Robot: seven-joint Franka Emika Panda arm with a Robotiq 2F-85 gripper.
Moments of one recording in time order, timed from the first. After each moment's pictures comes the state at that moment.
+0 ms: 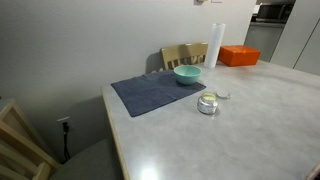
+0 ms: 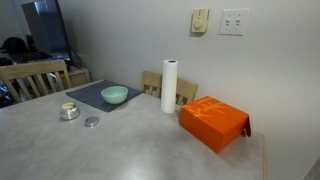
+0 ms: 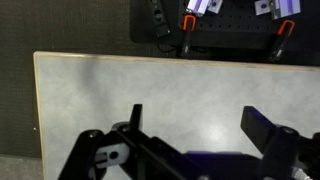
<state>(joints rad) -0.15 -0.79 -0.22 -2.56 -0.27 1.69 -0.31</state>
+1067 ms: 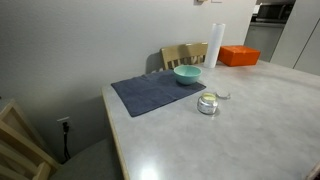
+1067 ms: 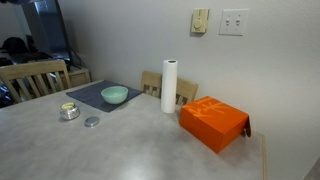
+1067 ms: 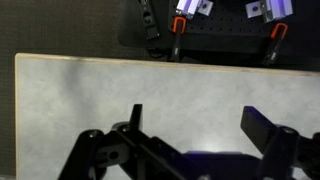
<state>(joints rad) -0.07 -0.62 -0.20 -2.54 -0.24 1.72 -0.23</state>
